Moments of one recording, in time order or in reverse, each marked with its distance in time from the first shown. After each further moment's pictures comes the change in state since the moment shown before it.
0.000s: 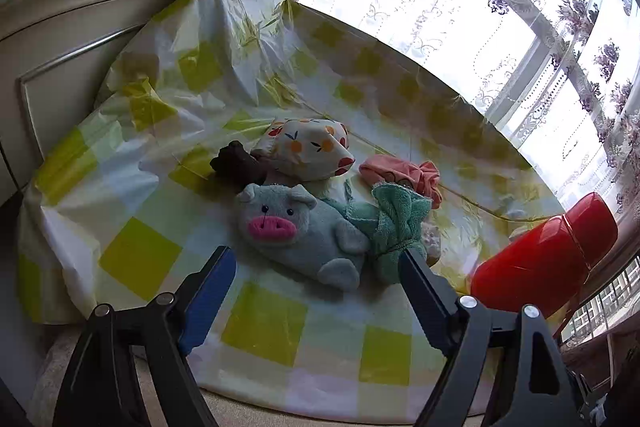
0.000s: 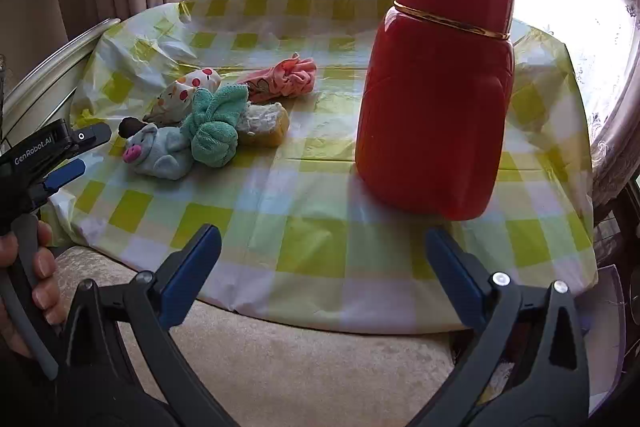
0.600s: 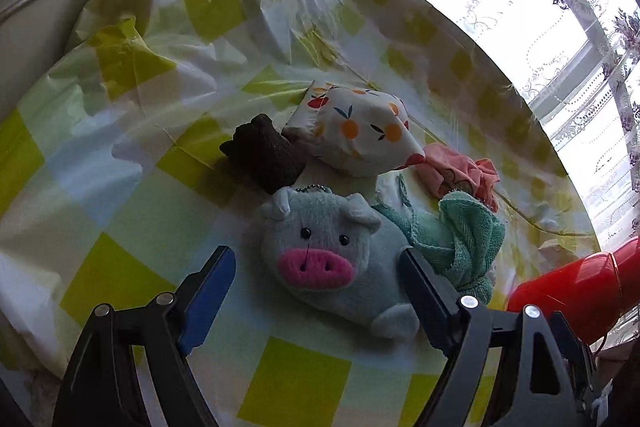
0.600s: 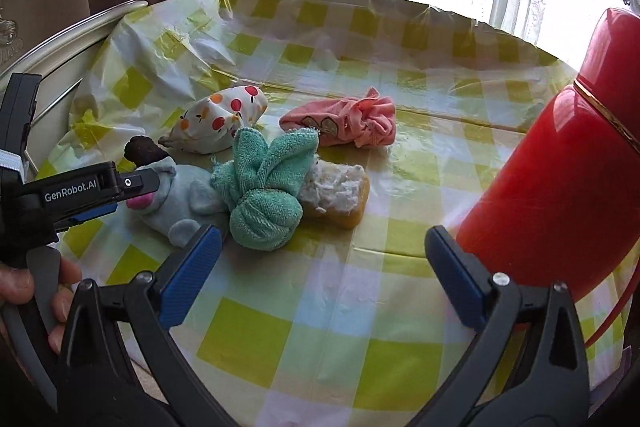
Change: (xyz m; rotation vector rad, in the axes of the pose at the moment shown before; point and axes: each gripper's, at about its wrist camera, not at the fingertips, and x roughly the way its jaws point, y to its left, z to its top) left arm 0.080 0.036 0.024 -0.105 0.157 0.040; right arm 0.082 0.075 0.056 -0.155 -0.061 0.060
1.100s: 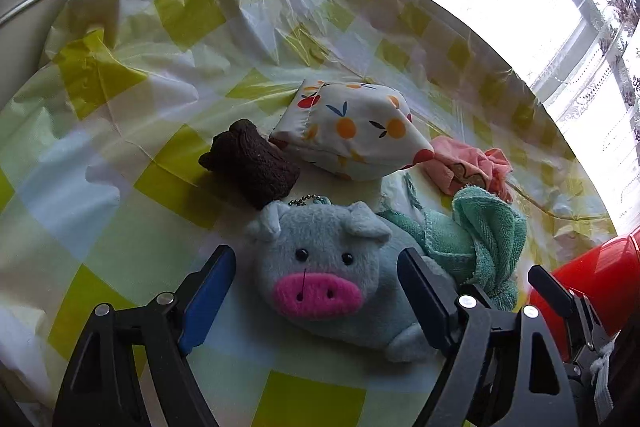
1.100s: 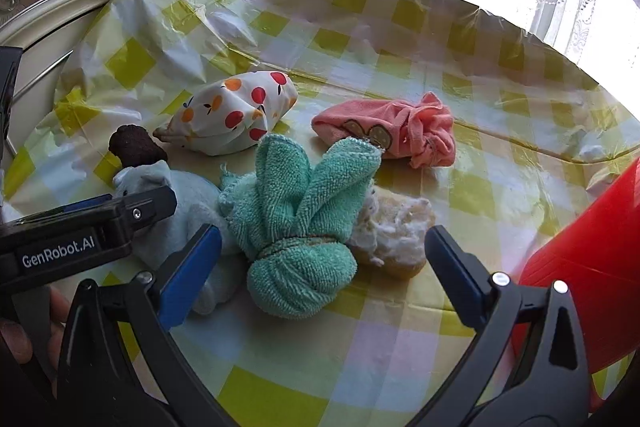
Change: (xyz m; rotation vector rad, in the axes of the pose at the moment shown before) left arm 0.021 -0.008 0.003 0.088 -0.018 0.021; right arm 0.063 0.035 0.014 -0.091 0.036 0.018
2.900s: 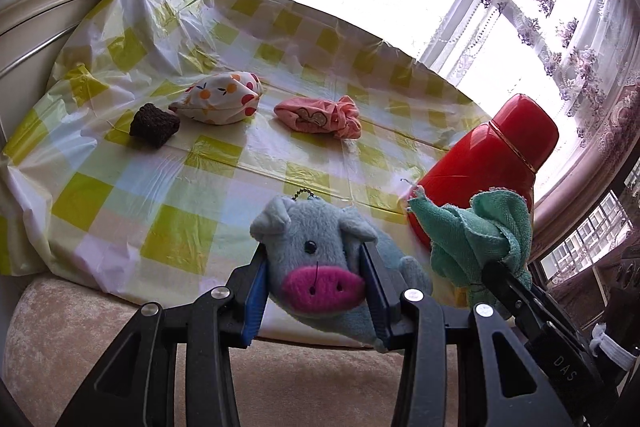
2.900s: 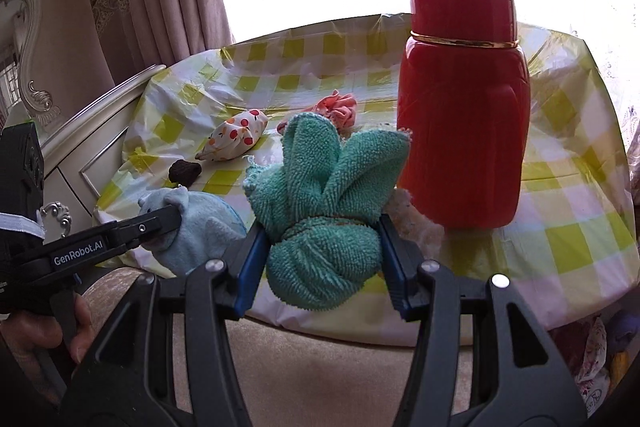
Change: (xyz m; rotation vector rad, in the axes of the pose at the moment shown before) left arm -0.124 -0.085 -0.109 0.199 -0.043 -0.202; right arm -0.177 -0.090 -0.111 0.314 -0.159 0.100
